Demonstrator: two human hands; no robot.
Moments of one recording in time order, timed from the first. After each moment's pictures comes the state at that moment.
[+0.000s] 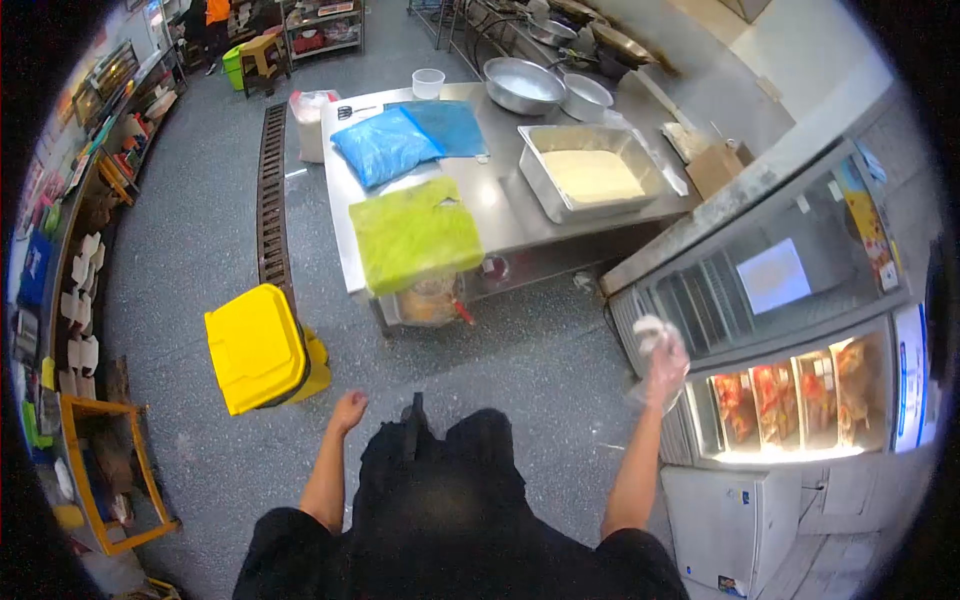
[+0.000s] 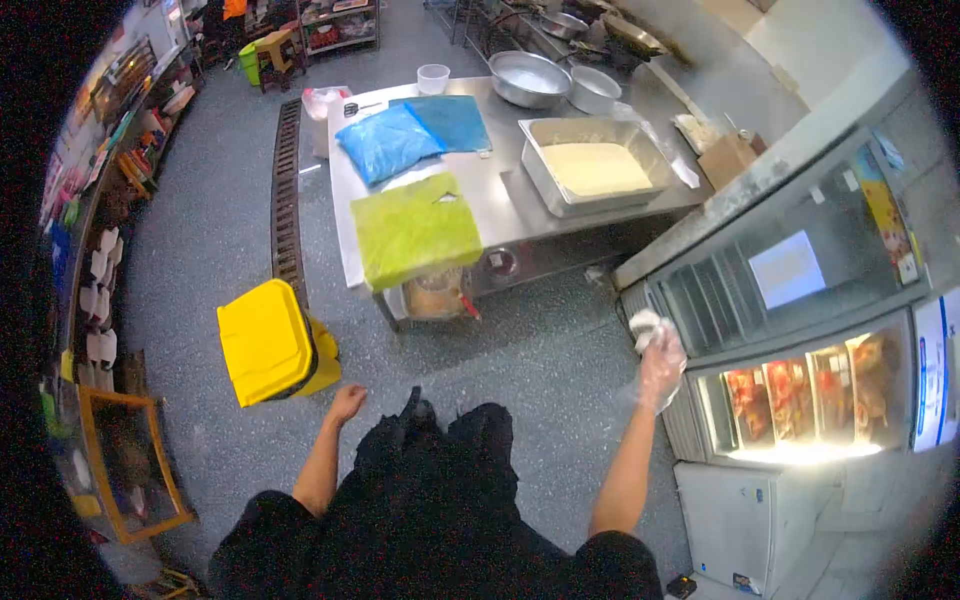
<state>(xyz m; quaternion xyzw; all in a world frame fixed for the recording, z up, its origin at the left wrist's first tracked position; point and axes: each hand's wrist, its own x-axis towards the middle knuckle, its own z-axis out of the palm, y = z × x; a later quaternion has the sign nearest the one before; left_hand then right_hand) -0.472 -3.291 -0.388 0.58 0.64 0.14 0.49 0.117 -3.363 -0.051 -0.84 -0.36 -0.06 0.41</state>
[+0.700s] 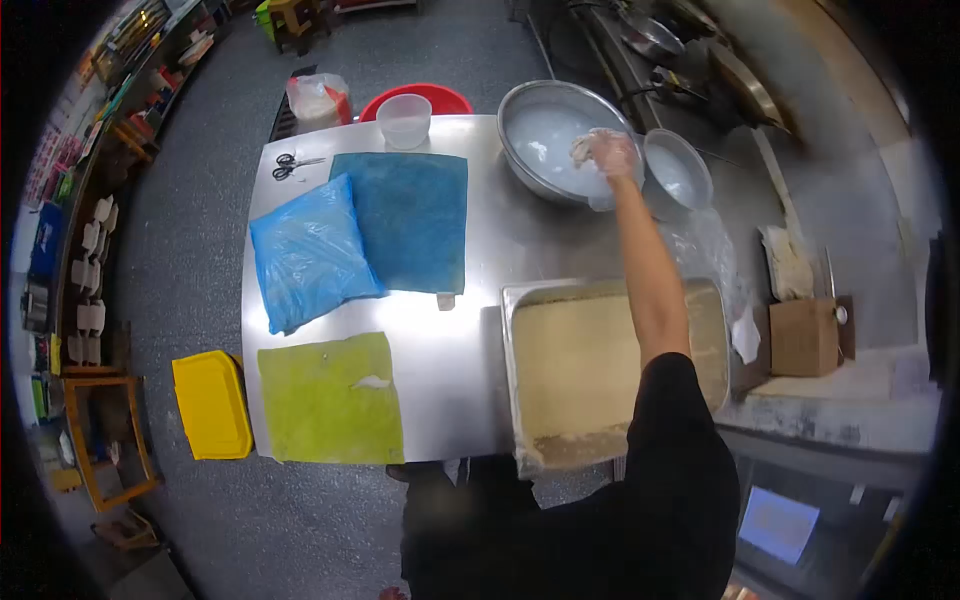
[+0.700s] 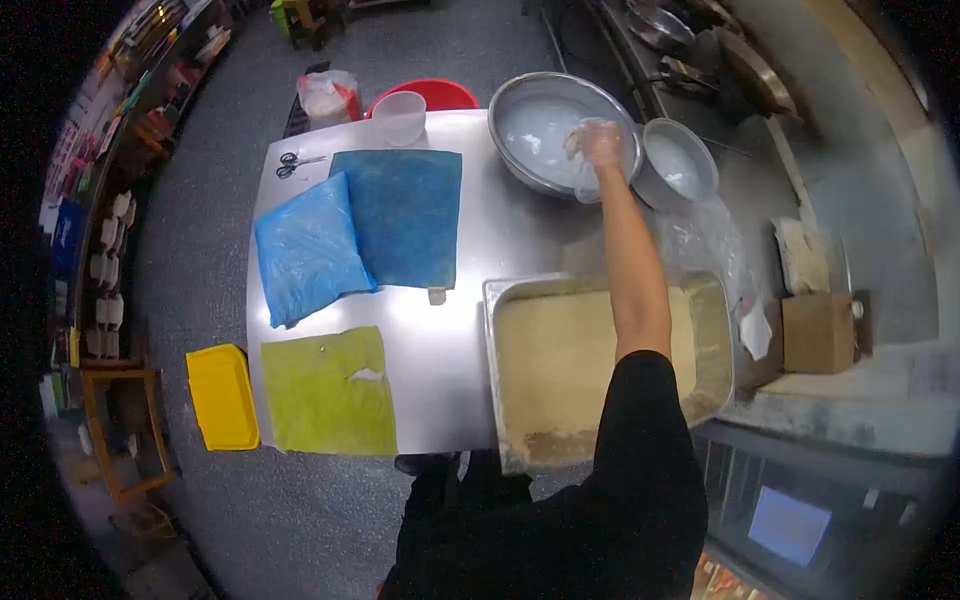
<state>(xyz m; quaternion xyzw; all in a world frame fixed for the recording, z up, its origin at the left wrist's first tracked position) -0.083 -3.364 -0.314 0.11 0.81 0.15 0.56 0.341 -2.362 -0.157 -0.70 -0.67 0.12 0.21</state>
